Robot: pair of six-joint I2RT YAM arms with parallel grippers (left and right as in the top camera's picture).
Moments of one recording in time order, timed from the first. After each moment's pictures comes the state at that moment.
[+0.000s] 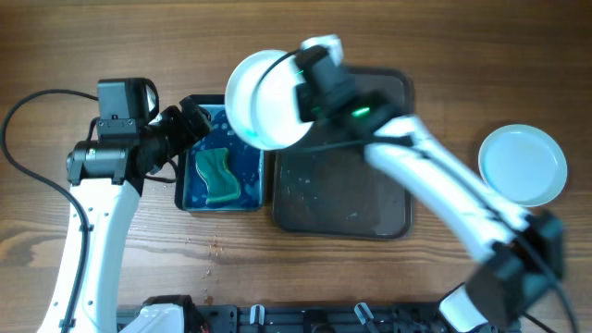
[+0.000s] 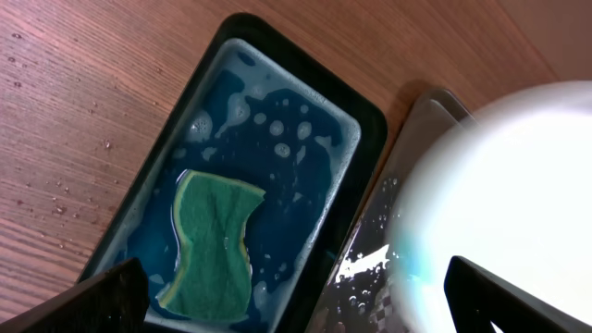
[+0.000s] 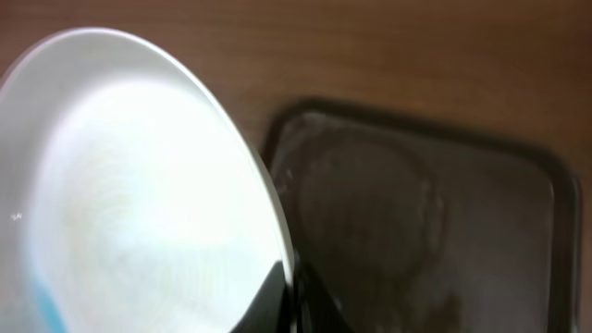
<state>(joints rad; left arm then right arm) 0.02 1.29 1.13 -0.83 0.17 -0.60 0.58 1.70 1.51 -0.66 0.17 0.38</state>
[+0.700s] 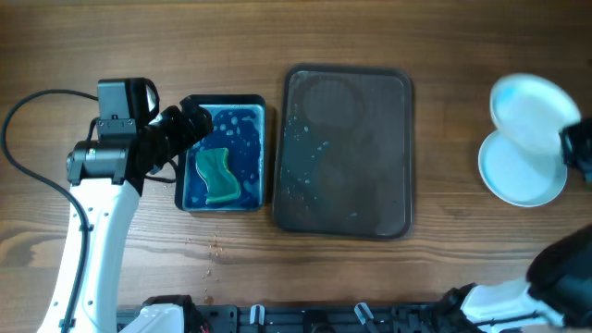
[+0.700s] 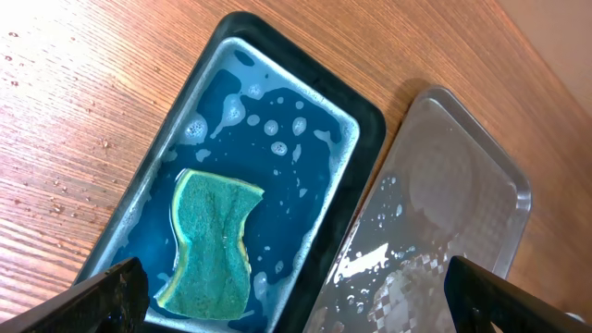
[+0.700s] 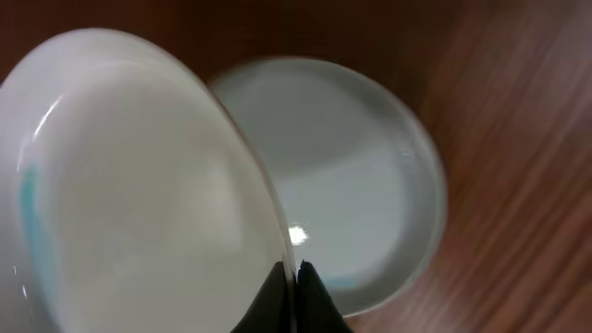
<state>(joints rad) 0.02 1.29 1.13 -0.83 0.18 -0.60 -0.72 1.74 1.40 -1.00 -0.10 0.56</state>
